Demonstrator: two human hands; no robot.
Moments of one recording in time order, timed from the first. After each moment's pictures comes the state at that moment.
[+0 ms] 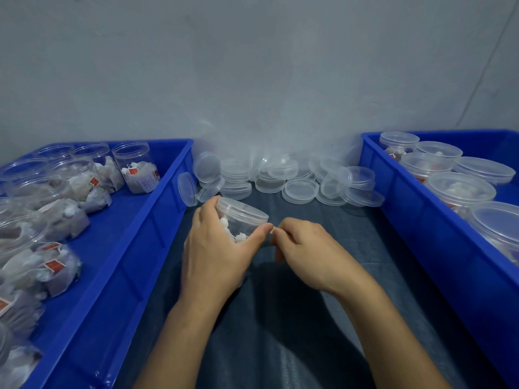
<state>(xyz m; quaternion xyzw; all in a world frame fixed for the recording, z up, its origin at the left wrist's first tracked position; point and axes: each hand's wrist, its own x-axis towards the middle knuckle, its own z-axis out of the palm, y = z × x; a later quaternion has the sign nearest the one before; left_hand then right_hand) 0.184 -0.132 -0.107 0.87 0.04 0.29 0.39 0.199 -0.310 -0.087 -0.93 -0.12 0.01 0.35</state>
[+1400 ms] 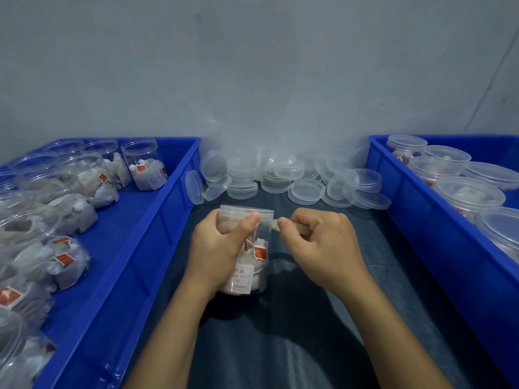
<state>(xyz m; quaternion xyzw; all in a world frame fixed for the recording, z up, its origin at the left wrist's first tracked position) 0.183 -0.118 -0.101 0.75 0.05 0.15 0.65 0.193 -0.303 -0.085 -0.88 -0.15 -0.25 0.37</state>
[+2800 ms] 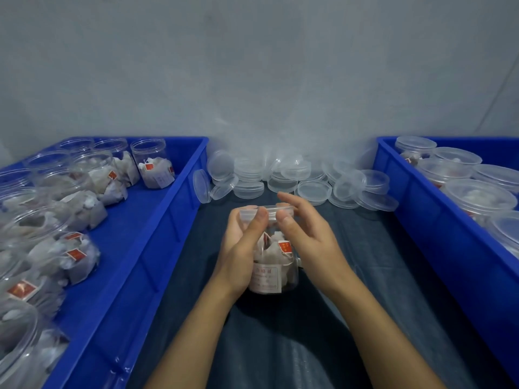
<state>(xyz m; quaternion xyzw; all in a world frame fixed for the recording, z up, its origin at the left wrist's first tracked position) 0.190 -0.139 -0.117 0.64 -0.03 0.09 0.76 0.201 -0.287 -0.105 -0.73 -0.19 -0.06 0.66</state>
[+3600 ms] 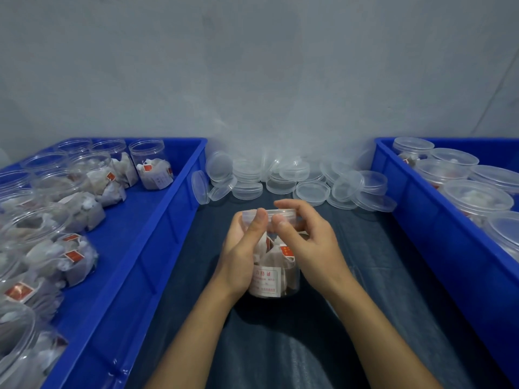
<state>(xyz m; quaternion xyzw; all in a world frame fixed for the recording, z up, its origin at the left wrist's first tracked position) 0.191 -0.140 -0.117 0.63 -0.03 0.06 0.77 0.200 -0.287 -0.103 -0.72 -0.17 -0.09 0.66</state>
